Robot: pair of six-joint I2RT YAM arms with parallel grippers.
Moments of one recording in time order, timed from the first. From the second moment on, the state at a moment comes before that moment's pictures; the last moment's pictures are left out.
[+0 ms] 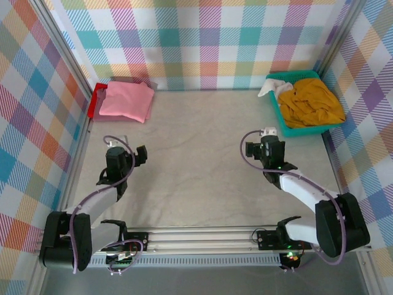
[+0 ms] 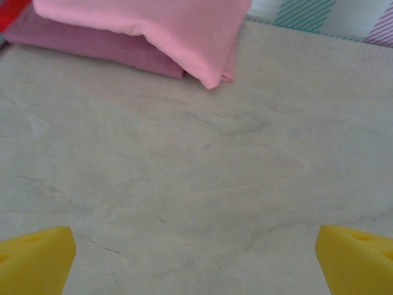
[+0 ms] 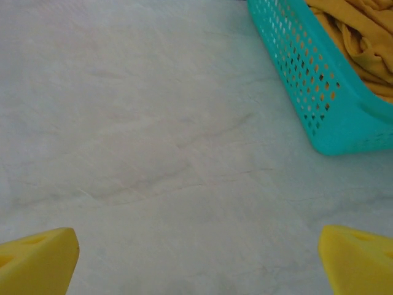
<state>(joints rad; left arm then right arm) -0.09 1.13 0.35 0.34 -0.18 -0.19 0.31 1.24 0.54 0.12 0.35 0.11</state>
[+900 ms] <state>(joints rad) -0.07 1.56 0.40 0.74 -0.08 -0.09 0.07 1.48 0.34 0.74 0.01 0.02</state>
